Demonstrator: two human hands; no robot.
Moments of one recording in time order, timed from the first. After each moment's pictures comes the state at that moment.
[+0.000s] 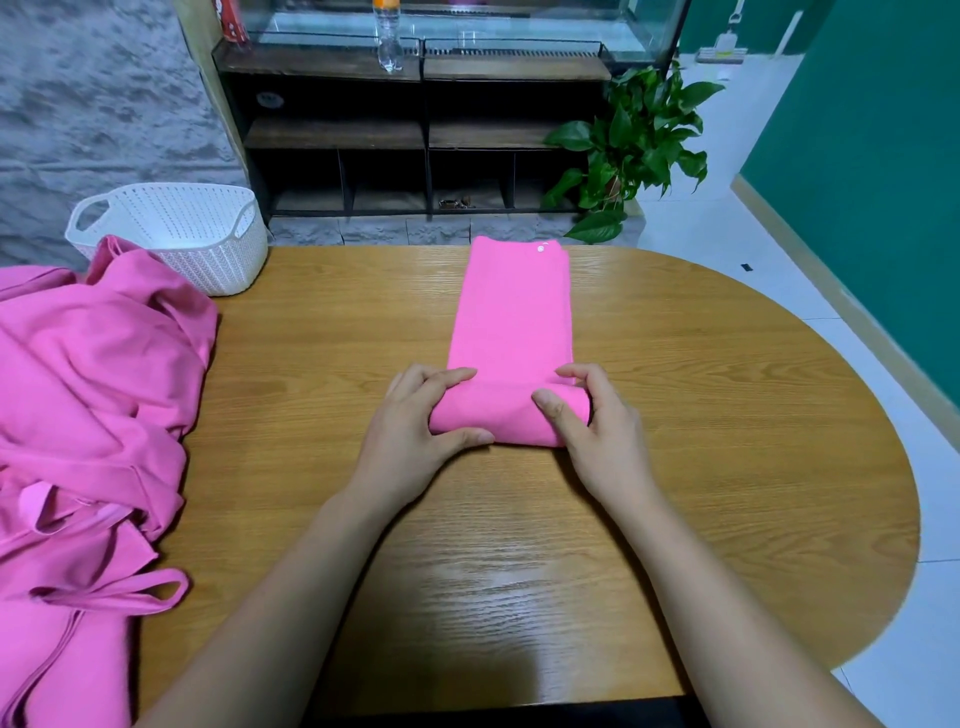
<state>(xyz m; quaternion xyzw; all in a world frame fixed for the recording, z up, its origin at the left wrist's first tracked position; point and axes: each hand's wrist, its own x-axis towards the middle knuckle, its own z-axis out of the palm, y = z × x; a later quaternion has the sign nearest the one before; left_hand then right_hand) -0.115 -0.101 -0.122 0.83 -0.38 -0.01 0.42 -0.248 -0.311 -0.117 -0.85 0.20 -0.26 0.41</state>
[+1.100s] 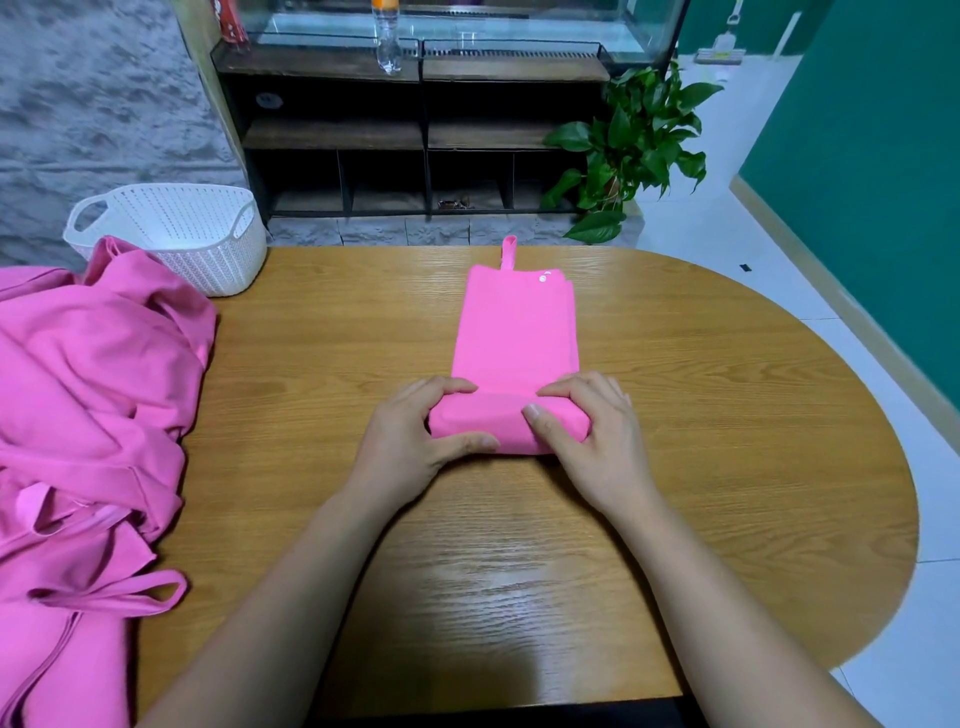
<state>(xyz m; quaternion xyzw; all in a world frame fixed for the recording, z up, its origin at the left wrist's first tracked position) -0.118 -0.100 -0.121 0.81 -0.36 -0.05 0.46 -0.254 -0.308 -0.118 -0.89 0.13 -0.28 0.34</state>
